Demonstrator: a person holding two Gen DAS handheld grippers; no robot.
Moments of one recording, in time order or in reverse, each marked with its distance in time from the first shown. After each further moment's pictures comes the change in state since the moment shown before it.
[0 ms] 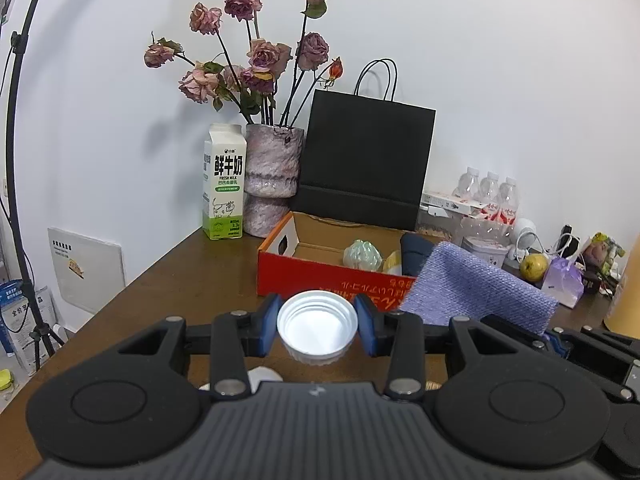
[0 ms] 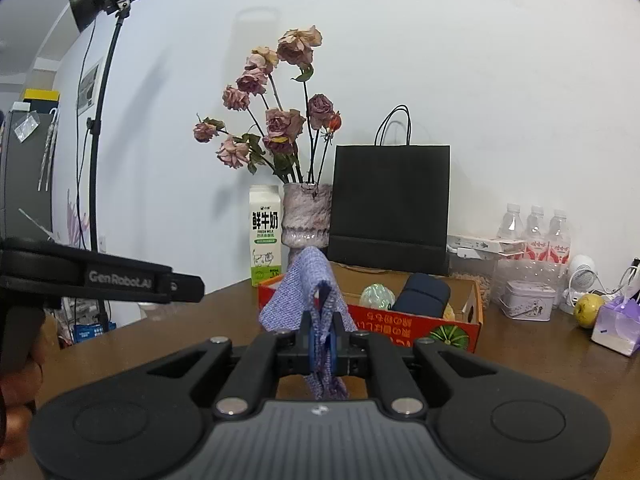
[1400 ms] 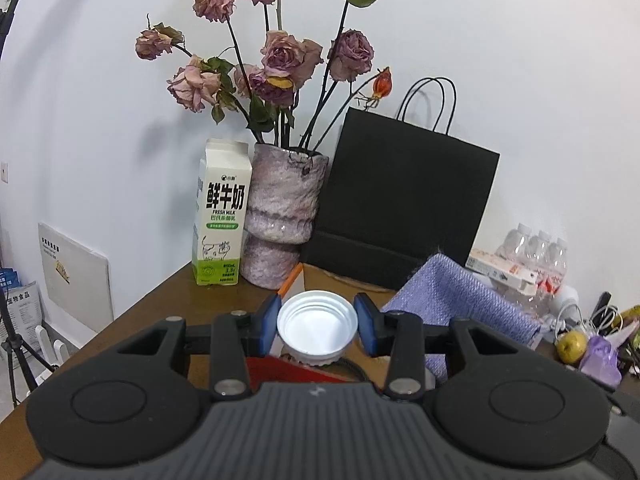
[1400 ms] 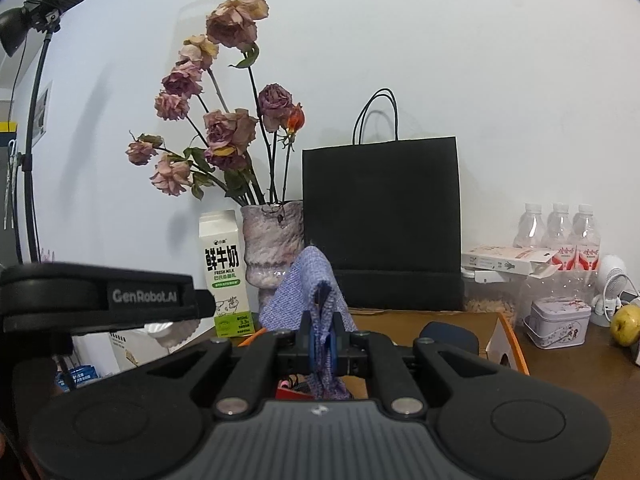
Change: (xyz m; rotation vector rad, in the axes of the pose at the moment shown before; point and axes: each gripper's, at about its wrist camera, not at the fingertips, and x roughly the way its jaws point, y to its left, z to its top) left arm 0.135 0.010 0.079 -0.117 -0.032 0.047; right arm 0.158 -0.021 0.061 0.110 -0.003 -0.064
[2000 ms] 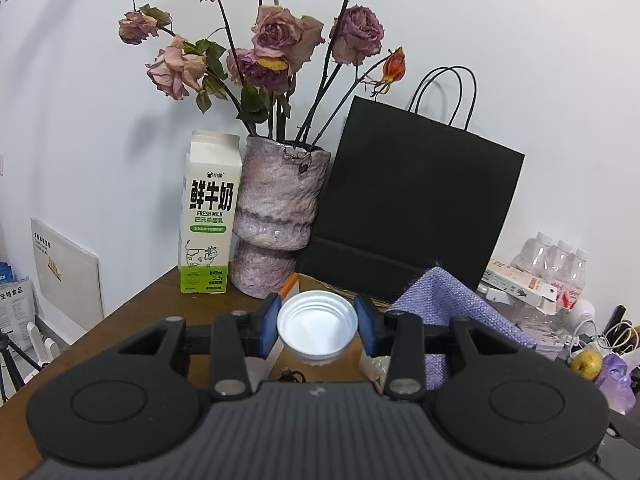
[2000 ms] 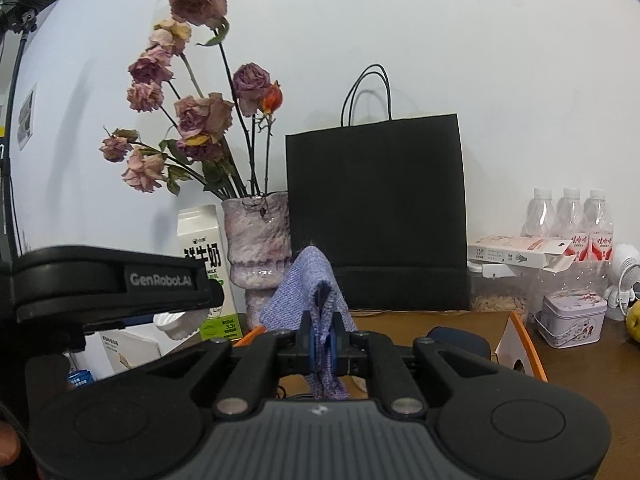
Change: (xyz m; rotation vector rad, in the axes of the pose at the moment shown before) left arm 0.059 -0.009 0.012 -0.017 0.016 0.018; right arm 0.055 -0.016 0.007 0.035 0.035 -0.011
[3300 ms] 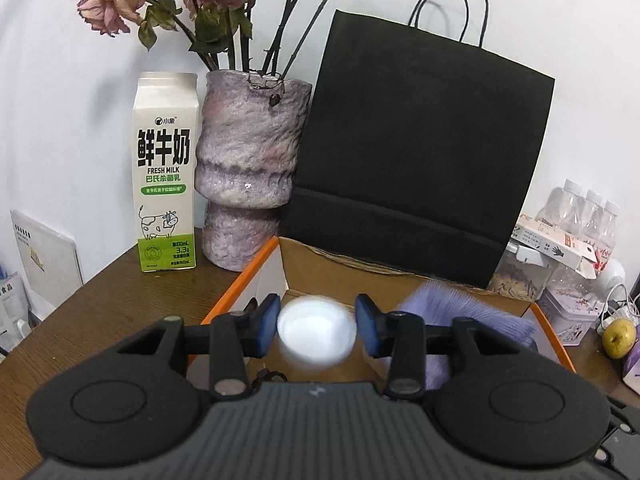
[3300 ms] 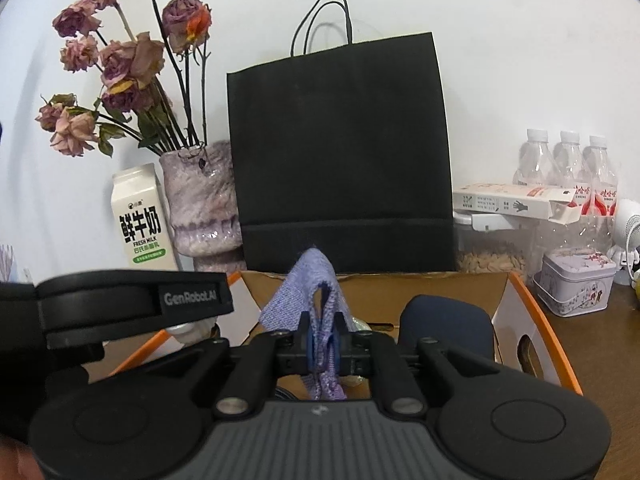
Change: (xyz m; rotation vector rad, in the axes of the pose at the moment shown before) left arm 0.090 -0.016 -0.018 0.056 0.115 0.003; right arm 0.074 -0.029 -0.015 0.053 0.114 -0.080
